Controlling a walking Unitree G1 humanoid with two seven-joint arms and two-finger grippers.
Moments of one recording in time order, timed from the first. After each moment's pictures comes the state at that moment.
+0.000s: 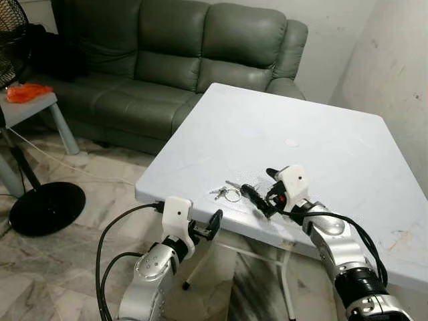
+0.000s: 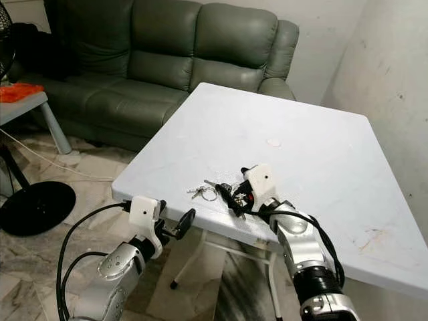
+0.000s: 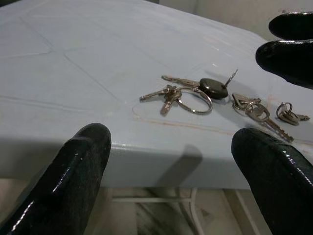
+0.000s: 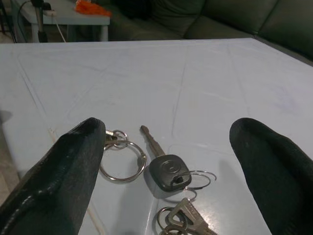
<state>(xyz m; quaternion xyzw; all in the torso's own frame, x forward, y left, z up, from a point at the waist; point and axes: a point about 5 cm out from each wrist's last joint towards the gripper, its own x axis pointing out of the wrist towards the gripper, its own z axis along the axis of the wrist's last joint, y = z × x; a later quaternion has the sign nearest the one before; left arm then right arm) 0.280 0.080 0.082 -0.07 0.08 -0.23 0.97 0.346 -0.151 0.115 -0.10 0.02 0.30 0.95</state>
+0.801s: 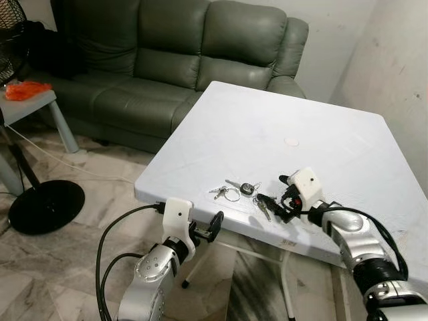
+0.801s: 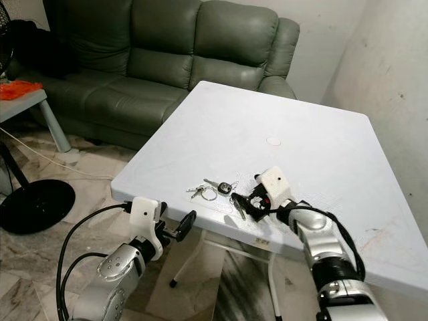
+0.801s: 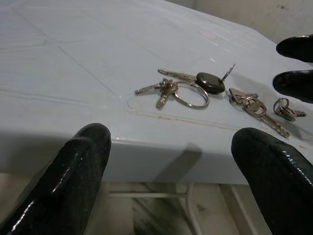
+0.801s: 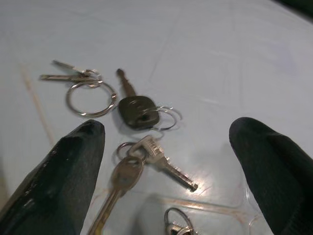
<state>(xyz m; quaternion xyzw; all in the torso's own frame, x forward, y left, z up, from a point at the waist) 0.277 0.078 0.083 -0.08 0.09 -0.23 0.97 0.349 -0.196 0.112 -0.13 0.08 0.33 0.93</state>
